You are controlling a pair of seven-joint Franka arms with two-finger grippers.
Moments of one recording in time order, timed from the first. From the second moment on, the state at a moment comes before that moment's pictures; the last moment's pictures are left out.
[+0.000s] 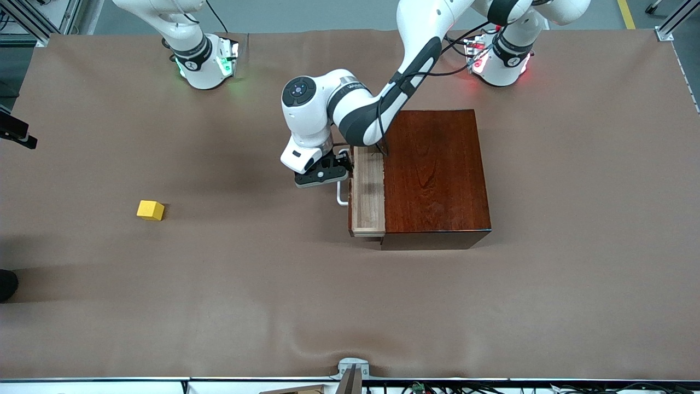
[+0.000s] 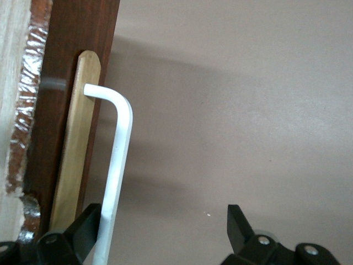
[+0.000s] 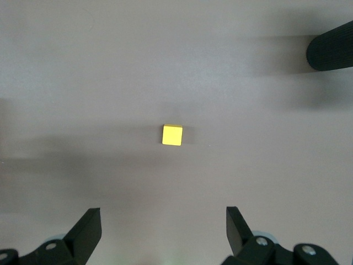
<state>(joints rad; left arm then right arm) -0.95 0.82 0.00 -1.18 0.14 2.03 -1.18 -0.05 0.05 -0.14 -1.47 0.00 1.48 -0.21</state>
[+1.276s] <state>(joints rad) -0.99 0.85 -0.01 -1.09 0.11 1.99 -1.20 -0.06 0.13 -0.14 -1.47 0.00 1.52 -0.21</state>
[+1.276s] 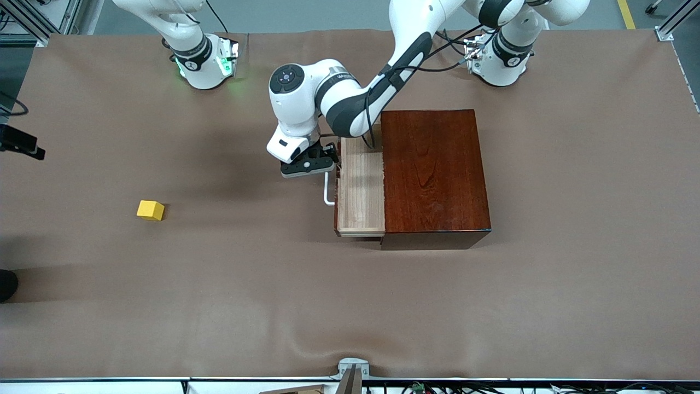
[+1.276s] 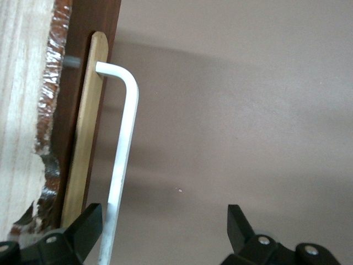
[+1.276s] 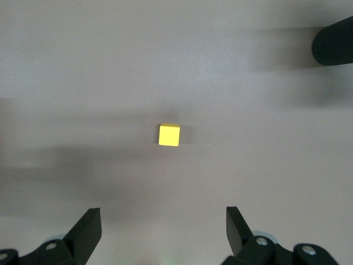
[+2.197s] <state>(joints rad) -0.71 0.40 0.03 -1.08 0.17 1.49 -1.05 -0.10 0.33 -0.14 -1.63 0.00 1.74 -0.21</state>
